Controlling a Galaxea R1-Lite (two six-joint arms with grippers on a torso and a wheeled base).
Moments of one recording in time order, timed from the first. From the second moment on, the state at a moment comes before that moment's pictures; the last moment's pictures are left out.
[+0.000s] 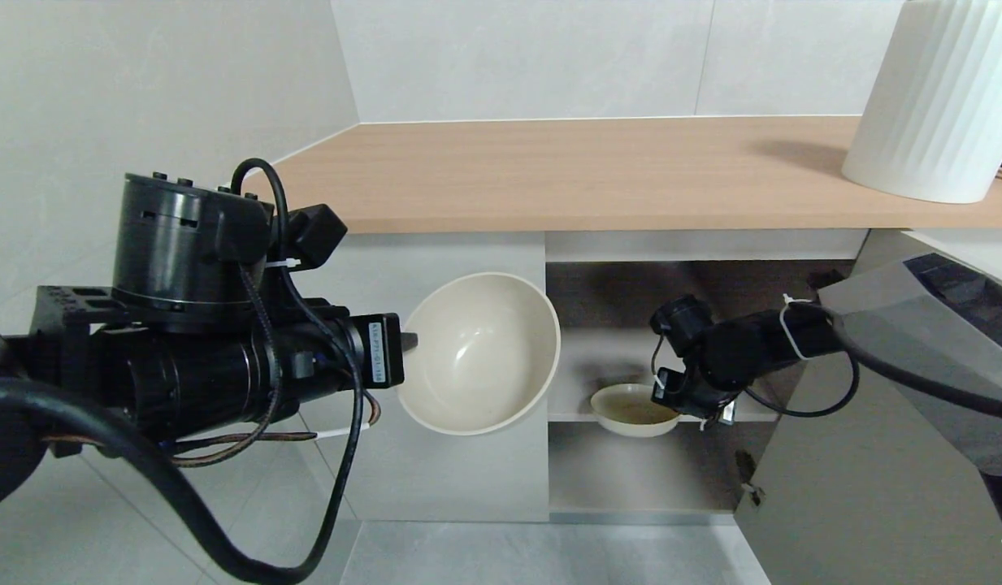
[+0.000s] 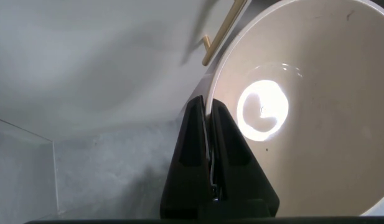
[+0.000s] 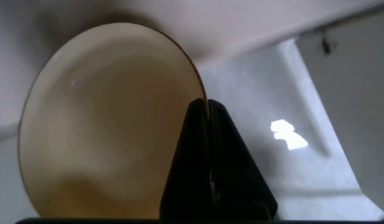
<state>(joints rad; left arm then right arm) -0.55 1.52 -0.97 -0.08 0.11 -0.36 0.38 2.37 -1.59 0.25 -0.28 0.71</state>
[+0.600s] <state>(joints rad) -0.55 1.54 -0.97 -0.08 0.11 -0.36 0.32 2.53 -1.76 0.20 -0.45 0.71</state>
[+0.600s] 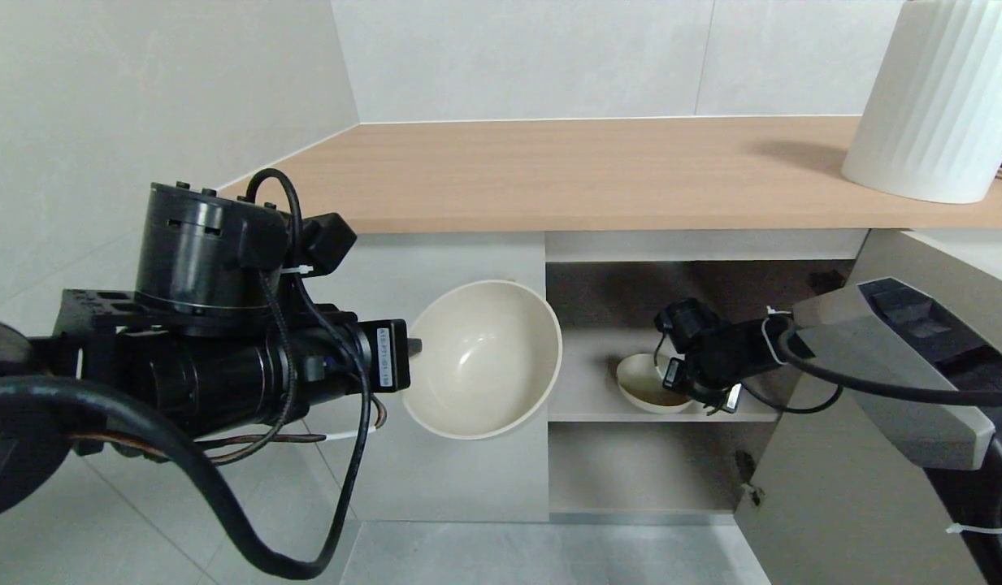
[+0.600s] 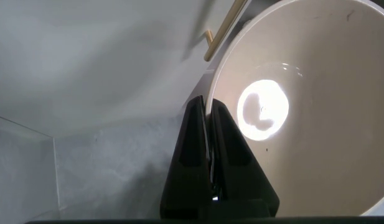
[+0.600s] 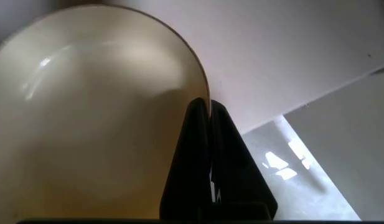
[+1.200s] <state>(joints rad) -0.55 1.56 -0.97 -0.08 0.11 -0.36 0.31 2.55 -1.79 0.16 -0.48 0.71</state>
